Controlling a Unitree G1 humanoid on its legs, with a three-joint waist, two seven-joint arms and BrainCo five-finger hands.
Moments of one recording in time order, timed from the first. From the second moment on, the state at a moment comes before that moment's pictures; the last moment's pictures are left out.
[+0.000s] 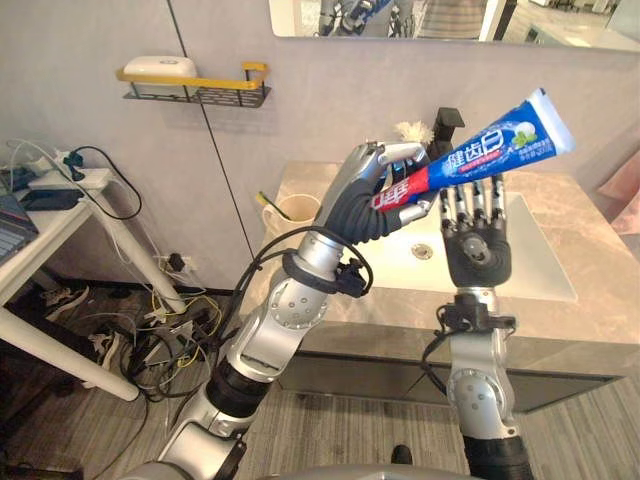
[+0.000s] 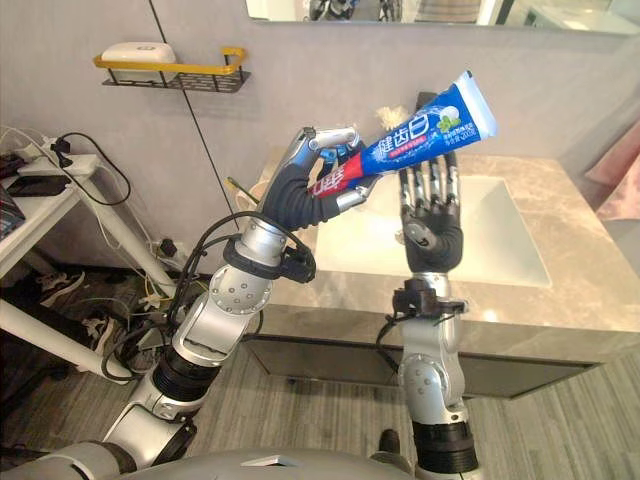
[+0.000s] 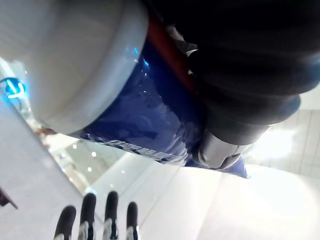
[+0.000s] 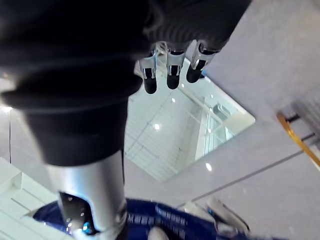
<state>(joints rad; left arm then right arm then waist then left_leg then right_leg) -0.44 0.12 -0.42 -0.32 0.40 -0.17 0.14 -0.05 -0.03 0.11 -0.32 0.85 -0.25 0.14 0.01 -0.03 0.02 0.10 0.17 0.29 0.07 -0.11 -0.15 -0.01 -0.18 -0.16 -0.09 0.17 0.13</state>
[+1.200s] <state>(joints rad) -0.34 0.12 -0.45 -0.26 0.42 -0.16 0.16 -0.24 -0.10 0.28 -0.26 1.00 -0.24 0.15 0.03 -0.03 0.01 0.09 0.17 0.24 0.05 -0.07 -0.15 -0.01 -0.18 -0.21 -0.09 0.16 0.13</state>
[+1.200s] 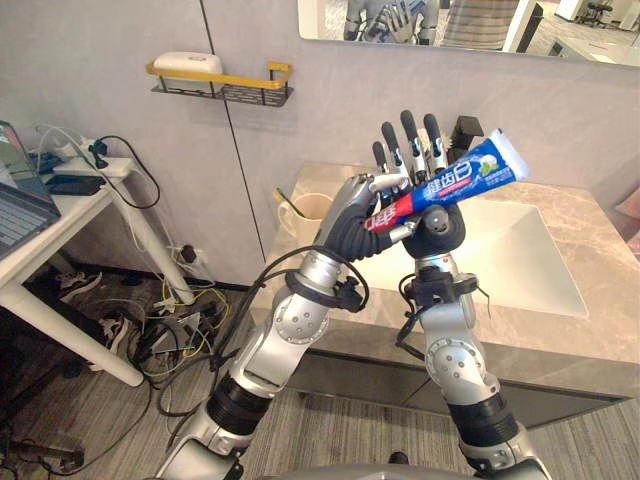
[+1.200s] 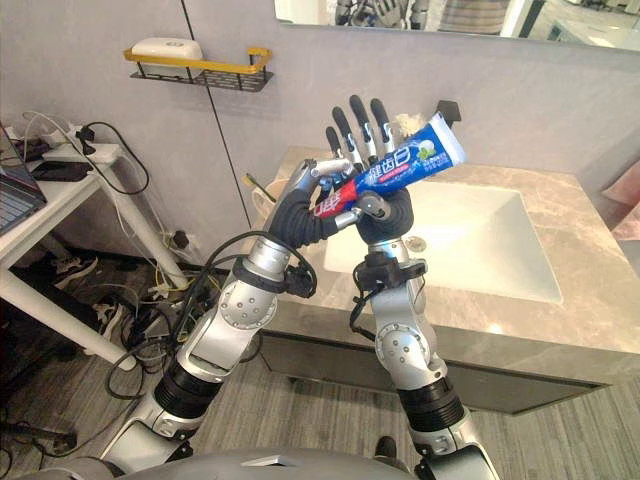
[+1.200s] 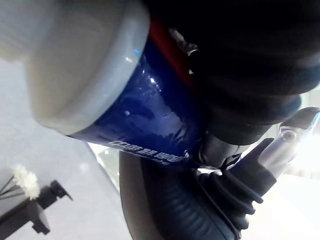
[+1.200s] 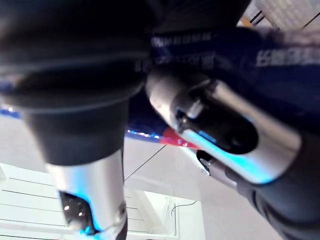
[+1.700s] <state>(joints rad) -0.30 0.12 -0.48 -0.24 0.42 -0.18 0.16 -0.25 -0.10 0.27 -0.24 1.00 -0.24 0.13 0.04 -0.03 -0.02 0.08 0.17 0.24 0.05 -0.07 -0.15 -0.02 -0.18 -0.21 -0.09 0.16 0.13</state>
